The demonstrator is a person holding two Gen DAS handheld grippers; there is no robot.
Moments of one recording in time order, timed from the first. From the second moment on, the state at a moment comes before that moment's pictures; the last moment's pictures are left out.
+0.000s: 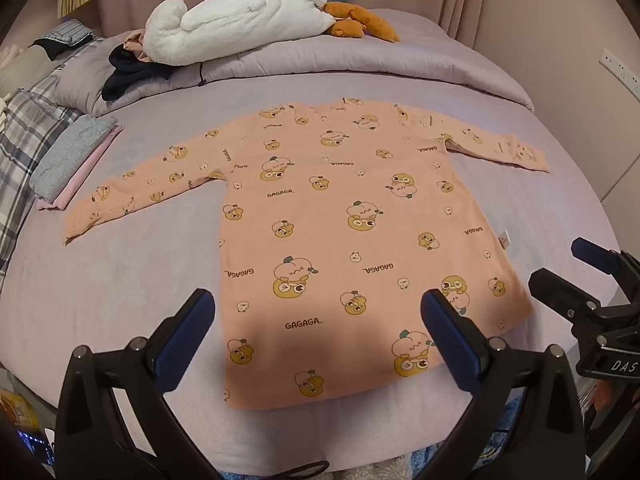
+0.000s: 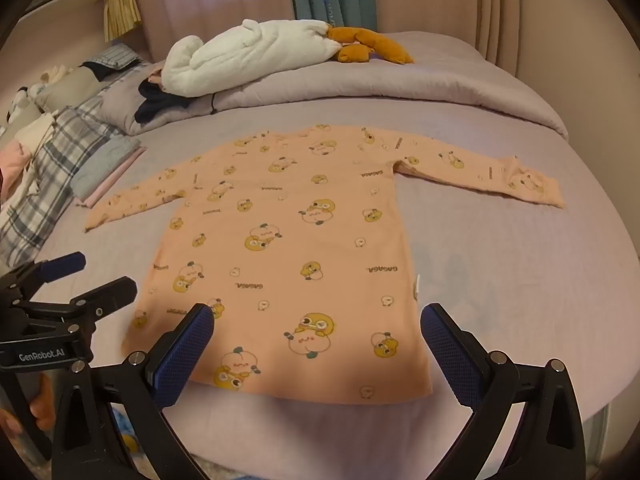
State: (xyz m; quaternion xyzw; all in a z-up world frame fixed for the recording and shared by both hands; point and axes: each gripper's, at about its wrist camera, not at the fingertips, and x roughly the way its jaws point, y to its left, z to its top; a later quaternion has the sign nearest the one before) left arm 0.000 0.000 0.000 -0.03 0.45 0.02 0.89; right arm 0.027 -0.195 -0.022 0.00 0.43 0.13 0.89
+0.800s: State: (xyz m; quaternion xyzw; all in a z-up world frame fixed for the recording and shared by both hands) left arm -0.001 -0.002 -0.003 -0.03 0.46 0.02 0.89; right arm 0.026 -0.196 -0.022 0.00 0.43 0.13 0.89
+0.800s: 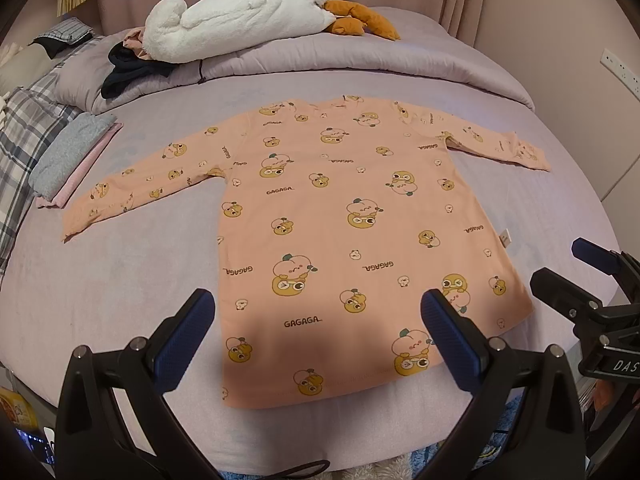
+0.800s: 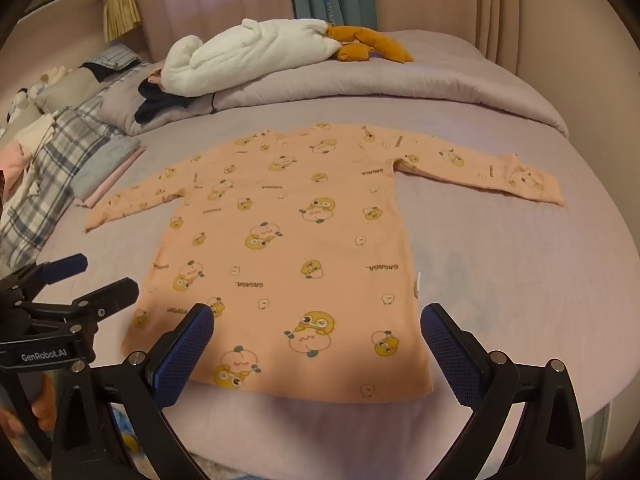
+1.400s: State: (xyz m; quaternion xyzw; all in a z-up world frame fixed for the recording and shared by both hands) left arm 0.018 0.014 -0.020 -0.16 0.48 -0.08 0.86; right arm 0.039 -0.221 -0.039 0.06 0.44 0.15 0.88
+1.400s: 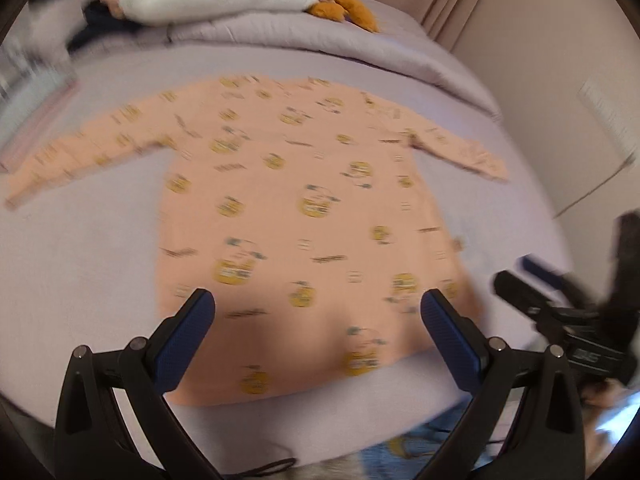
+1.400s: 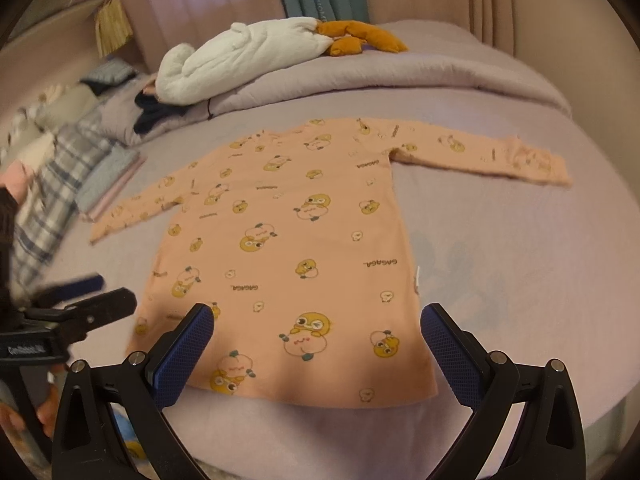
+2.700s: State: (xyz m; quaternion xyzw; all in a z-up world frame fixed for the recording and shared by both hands) left arm 0.130 0.106 -0.077 -0.25 0.53 0.00 0.81; right arm 0.237 -0.483 -0.135 0.48 0.33 -0.08 0.81
